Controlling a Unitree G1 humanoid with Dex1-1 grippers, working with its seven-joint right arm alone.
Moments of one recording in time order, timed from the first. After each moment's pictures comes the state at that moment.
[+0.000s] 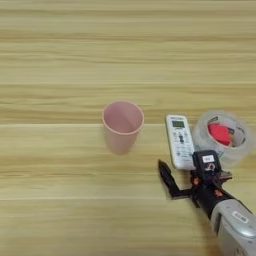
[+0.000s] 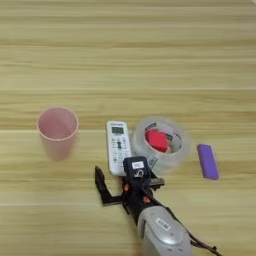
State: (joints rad) arm 0.40 -0.14 0.05 -0.51 0.10 0.54 0.17
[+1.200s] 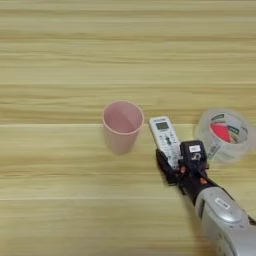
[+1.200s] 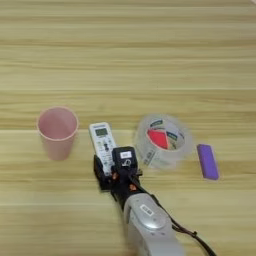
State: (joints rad) arm 0.34 -0.09 0.12 -0.42 0.08 0.49 0.14
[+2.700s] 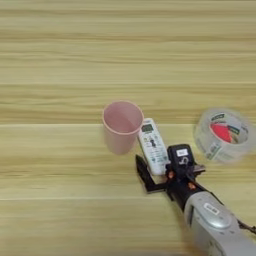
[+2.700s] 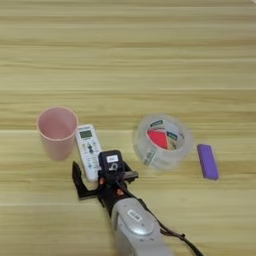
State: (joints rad) arm 0.37 -0.07 0.18 -0.52 0.06 0.56 0.12
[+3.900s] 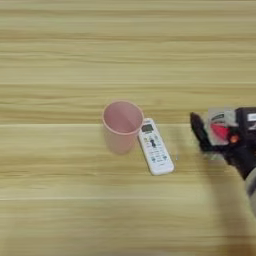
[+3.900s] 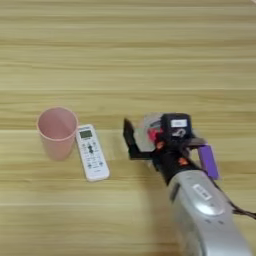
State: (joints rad) arm 0.22 -0.19 -0.27 -0.82 0.22 0.79 0.16
